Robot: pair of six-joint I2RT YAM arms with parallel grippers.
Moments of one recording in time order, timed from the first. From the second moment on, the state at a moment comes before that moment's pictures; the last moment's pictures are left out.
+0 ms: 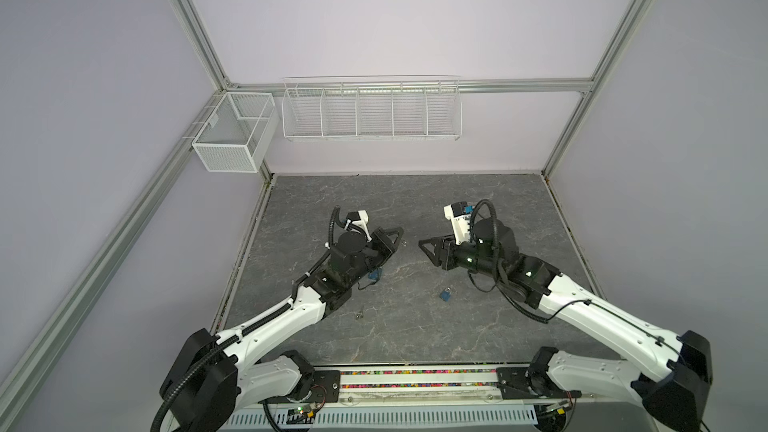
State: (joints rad) left arm -0.73 1.15 0.69 0.31 0.08 -1.19; right arm 0.78 1.14 0.95 -0.22 -0.19 0.61
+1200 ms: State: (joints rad) left arm -0.71 1.14 0.81 0.43 0.37 -0.80; right arm 0.64 1.26 0.99 0.14 -0.74 0.85
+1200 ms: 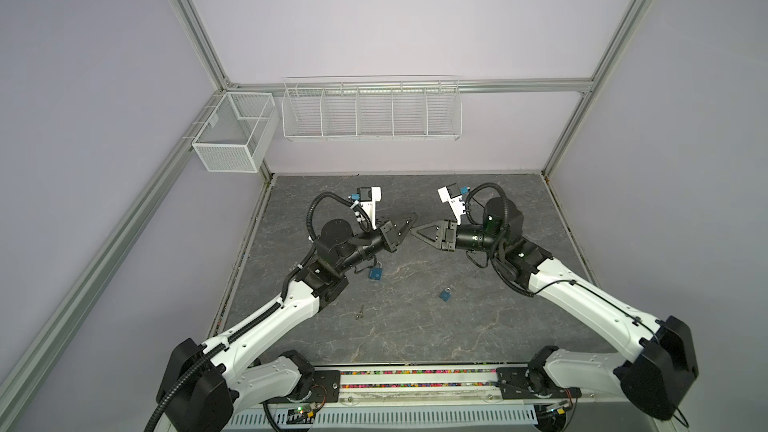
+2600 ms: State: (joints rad) left arm -0.71 1.14 0.83 0.39 0.37 -0.80; right arm 0.57 1.24 0.96 0.17 -0.77 0.90
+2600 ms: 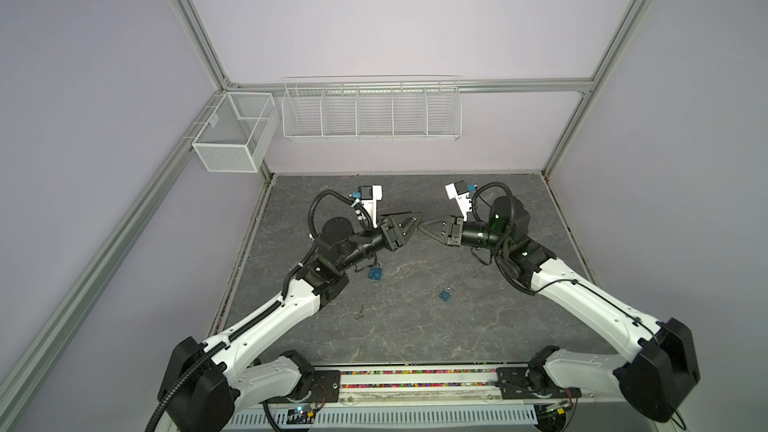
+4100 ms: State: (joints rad) left arm -1.13 1.87 1.35 -0.50 -0.19 -0.62; right arm 0.04 0.92 0.62 -0.49 -0.65 0.64
